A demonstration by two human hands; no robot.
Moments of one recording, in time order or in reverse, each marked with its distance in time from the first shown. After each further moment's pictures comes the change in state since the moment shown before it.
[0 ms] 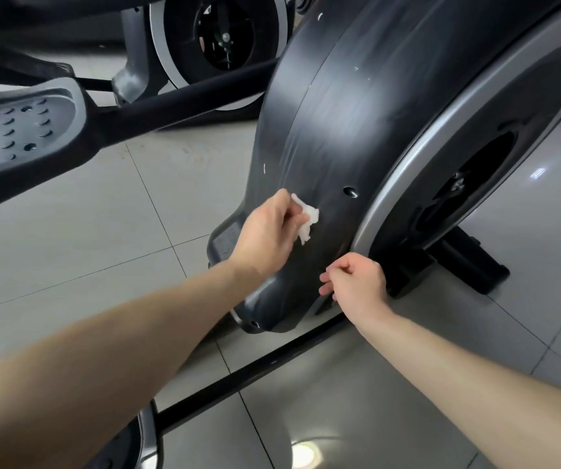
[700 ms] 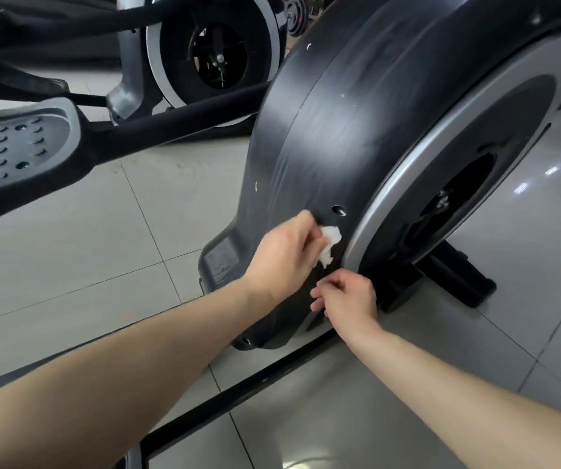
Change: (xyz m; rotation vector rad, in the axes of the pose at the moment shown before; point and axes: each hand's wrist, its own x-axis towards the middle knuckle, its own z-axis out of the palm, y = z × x) left_hand 0.001 0.042 0.010 -0.003 -0.028 0.135; right_hand 0.002 0.002 0.001 0.042 -0.001 0.005
